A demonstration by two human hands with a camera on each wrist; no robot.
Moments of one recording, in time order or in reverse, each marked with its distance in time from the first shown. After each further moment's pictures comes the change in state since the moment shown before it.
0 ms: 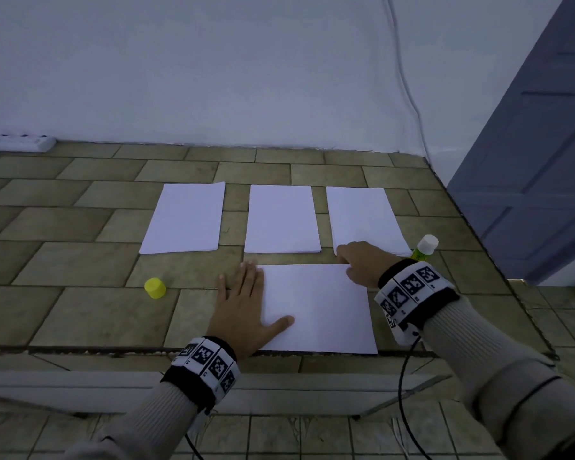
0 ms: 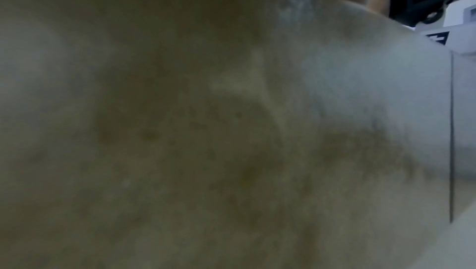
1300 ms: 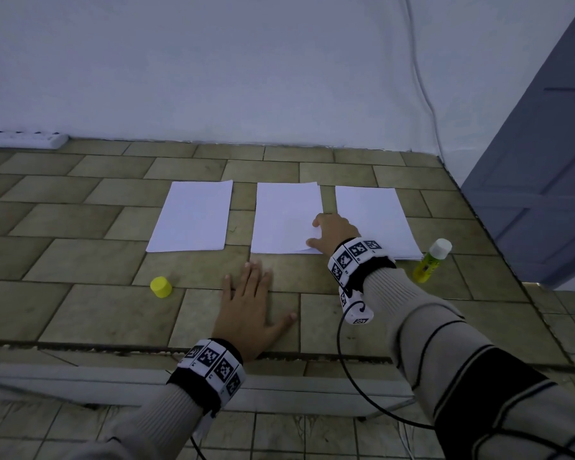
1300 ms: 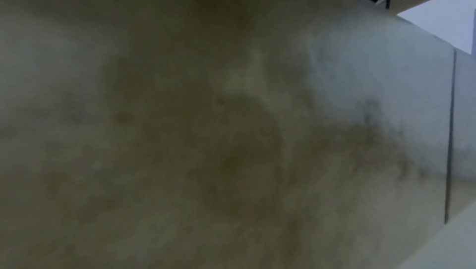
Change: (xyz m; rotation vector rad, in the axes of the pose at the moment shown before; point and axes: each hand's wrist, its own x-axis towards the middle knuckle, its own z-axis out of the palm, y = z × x) left_hand -0.001 0.000 0.004 -0.081 0.112 0.011; right_hand 0.086 -0.035 -0.004 0.208 0.274 0.150
